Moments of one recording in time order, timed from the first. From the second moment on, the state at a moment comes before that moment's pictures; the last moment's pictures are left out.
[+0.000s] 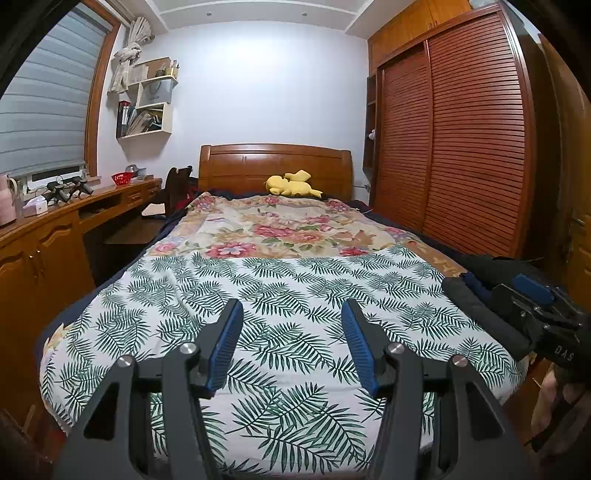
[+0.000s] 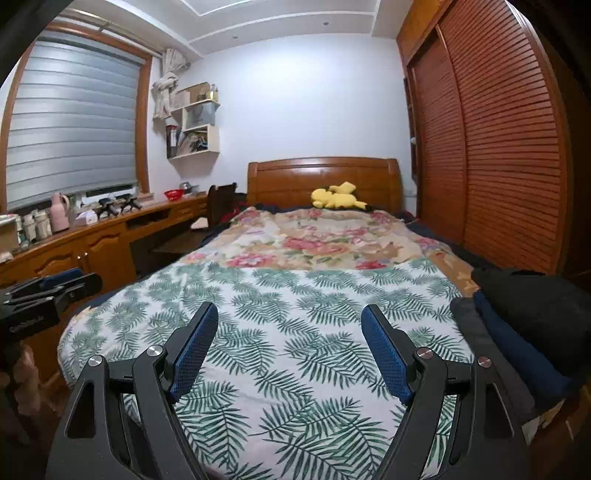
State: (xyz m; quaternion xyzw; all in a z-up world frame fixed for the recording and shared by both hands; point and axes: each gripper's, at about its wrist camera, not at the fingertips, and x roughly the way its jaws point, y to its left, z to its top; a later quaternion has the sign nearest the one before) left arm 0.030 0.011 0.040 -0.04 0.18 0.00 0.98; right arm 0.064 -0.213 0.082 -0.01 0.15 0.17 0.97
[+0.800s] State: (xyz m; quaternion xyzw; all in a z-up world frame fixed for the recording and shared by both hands) left arm 0.031 0.004 0.035 -0.04 0.19 0.00 0.98; right arm 0.066 -0.218 0.080 0.00 0.15 0.17 0.97
